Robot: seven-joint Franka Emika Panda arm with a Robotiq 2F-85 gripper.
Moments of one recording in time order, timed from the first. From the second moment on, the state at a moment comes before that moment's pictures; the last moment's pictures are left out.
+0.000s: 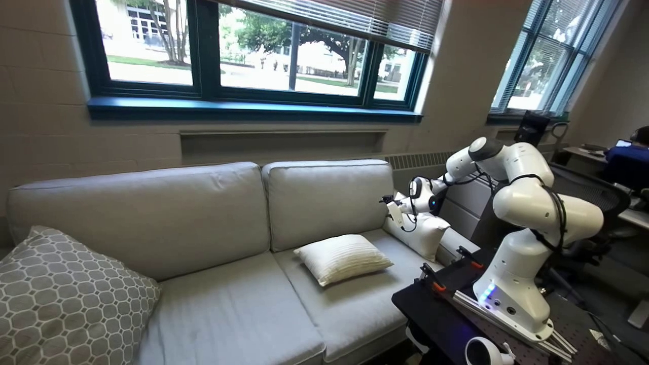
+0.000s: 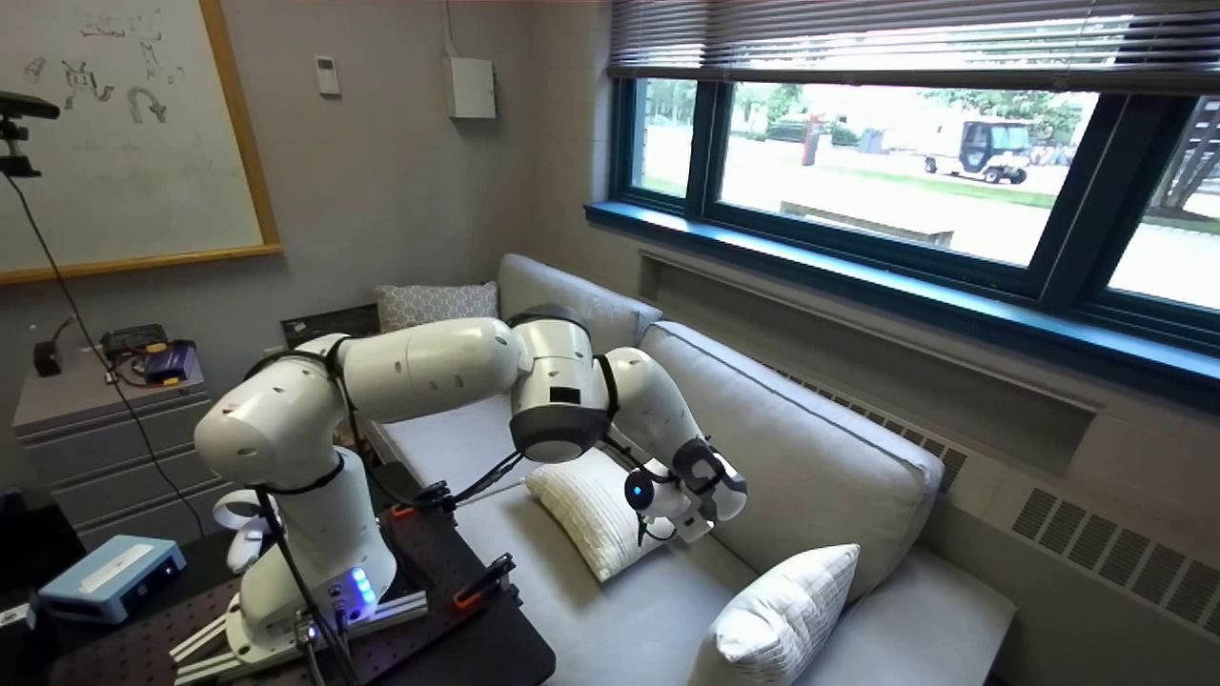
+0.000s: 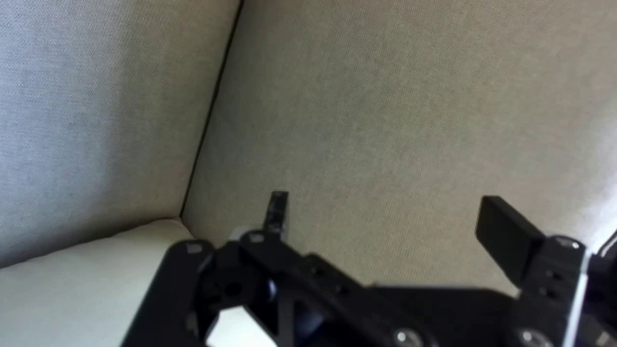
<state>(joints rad) -0.80 1.24 0.54 -1.46 2.58 2.86 -2.11</state>
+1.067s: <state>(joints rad) -0.60 1.25 0.42 -1.49 2.61 2.71 -1.88</state>
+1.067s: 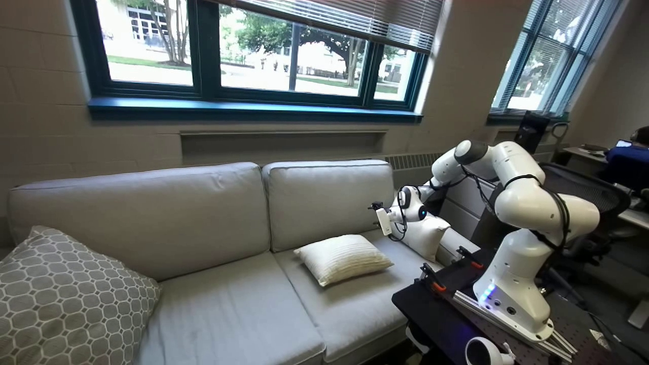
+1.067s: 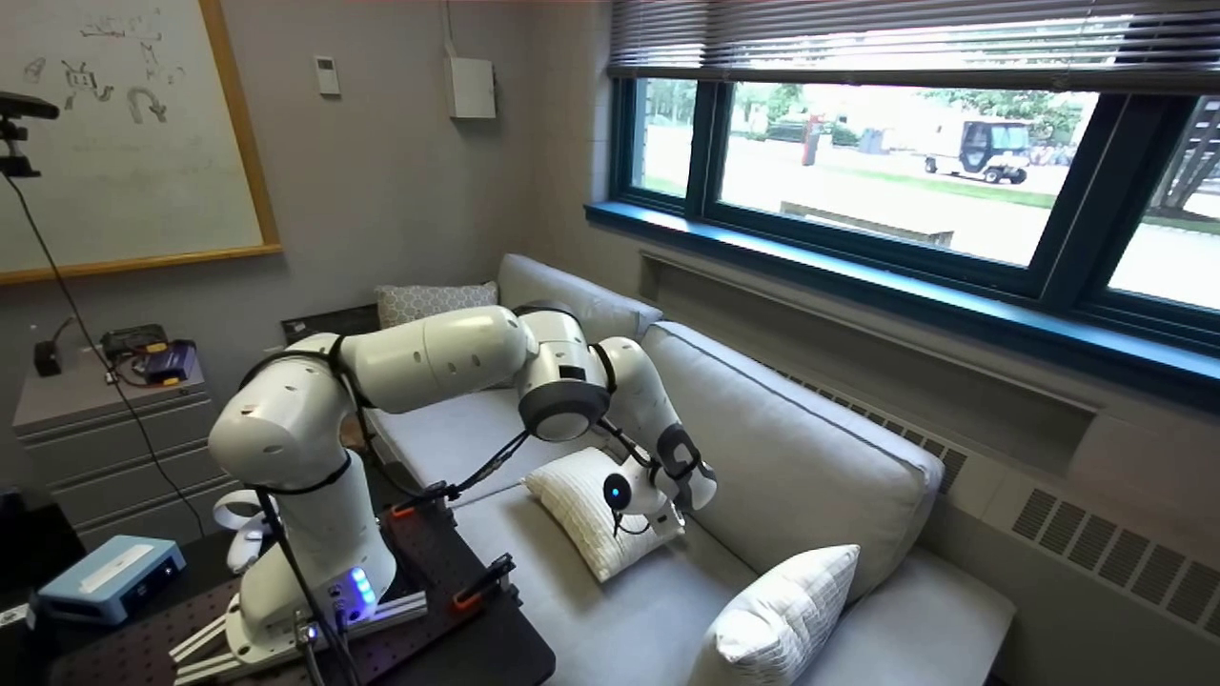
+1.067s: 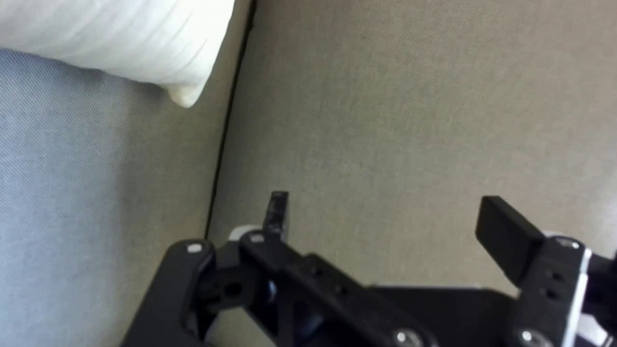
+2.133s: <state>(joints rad) -0.48 1.26 0.58 -1.46 2.13 3.38 -1.36</state>
